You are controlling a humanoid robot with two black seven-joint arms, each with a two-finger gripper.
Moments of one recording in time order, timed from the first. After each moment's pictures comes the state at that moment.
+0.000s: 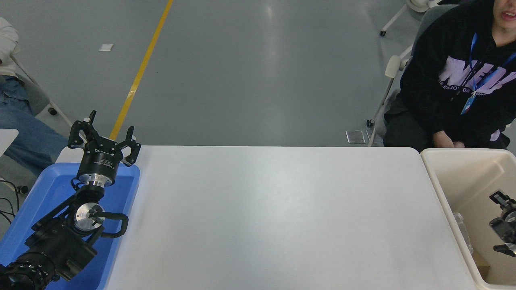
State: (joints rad) left arm -0.60 0.23 -0.90 -0.42 -0.07 -0.57 -0.52; right arm 0.72 -0.46 -0.60 0.20 -0.04 -0.16 -0.13
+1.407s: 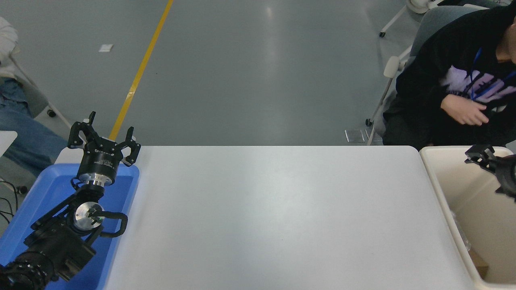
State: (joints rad) left arm -0.60 0.24 -0.90 -0.42 -0.07 -0.57 -0.51; right arm 1.58 -0.76 -1.09 1.06 -0.04 0.26 -0.13
